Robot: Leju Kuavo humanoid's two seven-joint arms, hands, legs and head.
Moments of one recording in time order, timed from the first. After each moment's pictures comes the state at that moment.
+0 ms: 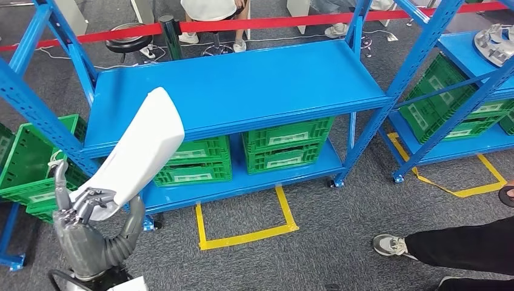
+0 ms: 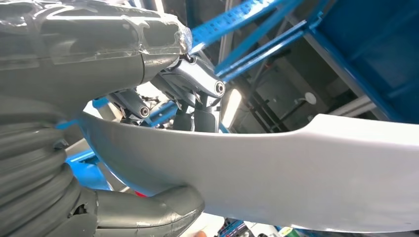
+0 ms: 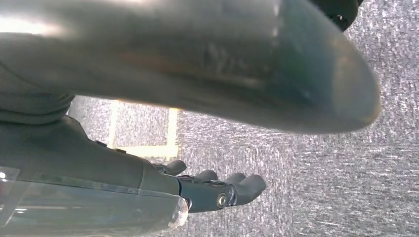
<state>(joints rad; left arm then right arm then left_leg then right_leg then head) 0.09 -0.21 -0.32 -1.76 -0.84 0.70 -0.70 -0.12 -0.07 1.01 -0.20 -1.07 -0.27 -0.08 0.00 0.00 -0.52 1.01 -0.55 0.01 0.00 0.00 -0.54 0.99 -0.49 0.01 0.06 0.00</state>
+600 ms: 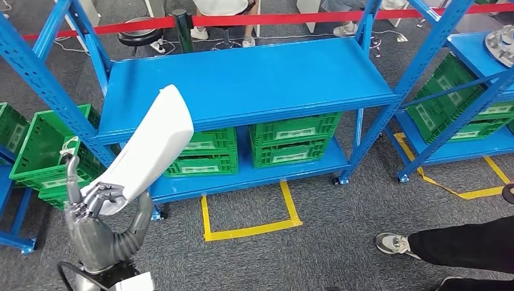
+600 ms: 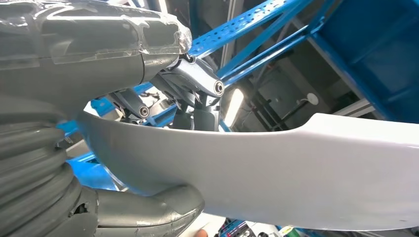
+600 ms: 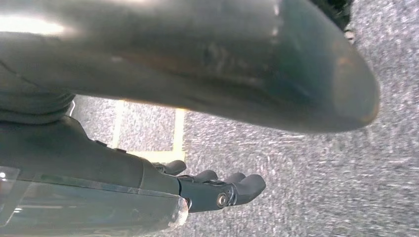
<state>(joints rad) 0.09 -0.21 -0.32 -1.76 -0.83 0.70 -0.70 -0.12 -0.07 1.01 -0.20 -1.07 -0.27 -0.07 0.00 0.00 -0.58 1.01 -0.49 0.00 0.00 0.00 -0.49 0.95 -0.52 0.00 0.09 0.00</state>
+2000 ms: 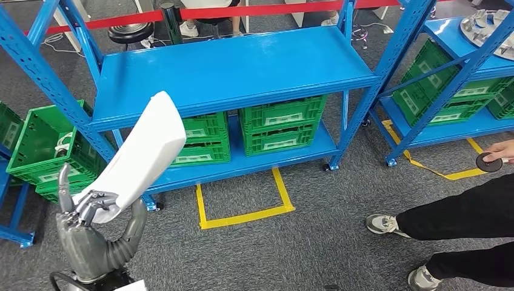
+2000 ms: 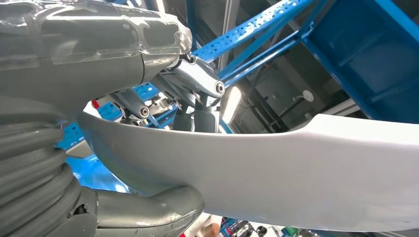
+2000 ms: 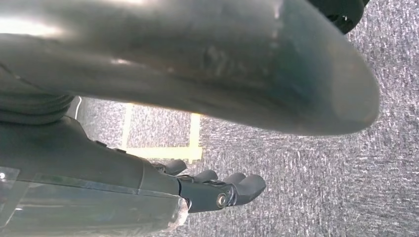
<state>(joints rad) 0.11 -0.20 -0.33 -1.77 -0.83 0.70 -0.70 -0.12 -0.07 1.01 -0.20 -1.05 -0.27 -0.07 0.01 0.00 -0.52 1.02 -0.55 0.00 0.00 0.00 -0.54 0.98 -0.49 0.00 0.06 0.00</state>
